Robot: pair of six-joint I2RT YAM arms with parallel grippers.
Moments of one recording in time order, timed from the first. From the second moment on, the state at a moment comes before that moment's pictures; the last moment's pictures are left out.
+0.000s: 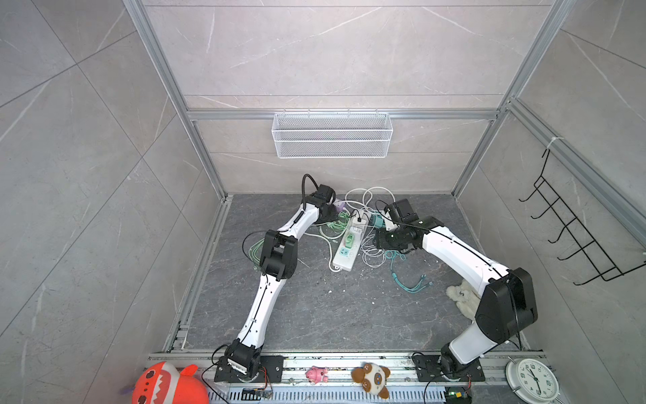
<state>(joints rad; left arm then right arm) -0.44 2.63 2.40 -0.78 0.06 -0.60 0.42 1.63 1.35 -0.75 -0.09 0.36</state>
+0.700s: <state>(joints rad) -0.43 2.24 2.08 -0.63 0.04 -0.59 0.39 1.62 1.38 -0.69 -0.24 0.33</state>
